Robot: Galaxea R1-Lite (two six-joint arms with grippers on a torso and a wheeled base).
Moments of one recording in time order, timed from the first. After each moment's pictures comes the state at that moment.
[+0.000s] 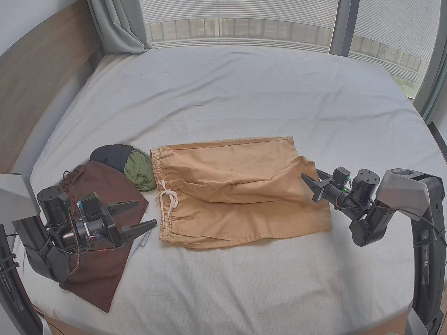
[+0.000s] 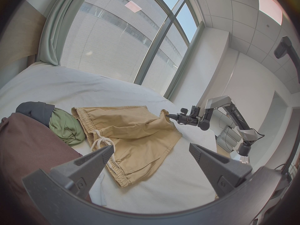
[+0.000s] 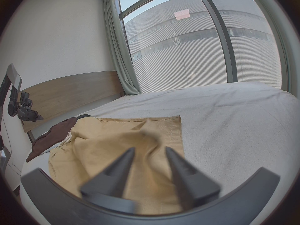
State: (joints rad) left arm -0.01 2.08 -0.36 -1.54 -0.89 -0.06; right arm 0.12 2.52 -1.01 -1.54 0.39 0.06
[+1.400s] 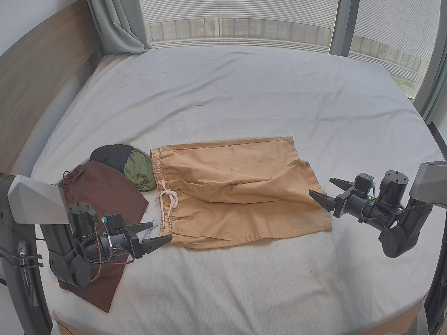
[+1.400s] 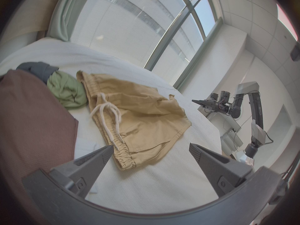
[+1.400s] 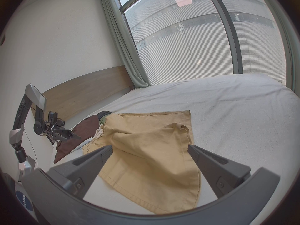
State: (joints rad) left arm -0.08 2.32 -0.42 -1.54 -0.77 -0.11; right arm 0.11 2.19 -0.56 -1.51 0.51 0.06
